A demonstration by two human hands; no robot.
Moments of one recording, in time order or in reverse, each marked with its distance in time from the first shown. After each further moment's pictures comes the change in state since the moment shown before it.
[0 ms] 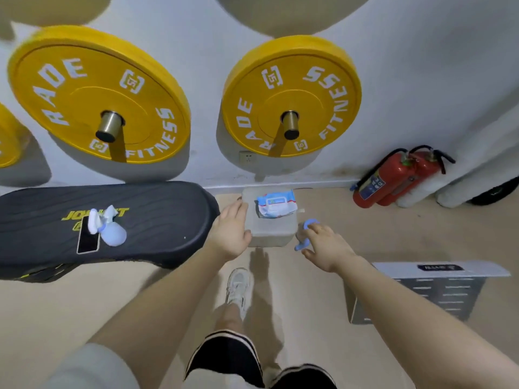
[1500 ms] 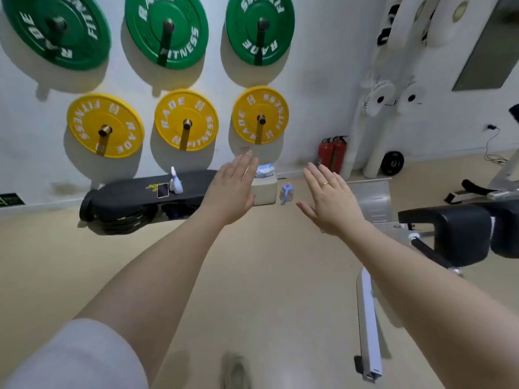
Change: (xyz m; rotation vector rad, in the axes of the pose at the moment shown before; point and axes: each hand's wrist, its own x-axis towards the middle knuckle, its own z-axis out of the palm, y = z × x) left_hand -0.941 0.116 0.081 0.511 0.535 0.414; right_hand -0.881 -0.285 0.352 -0.209 0.872 0.009
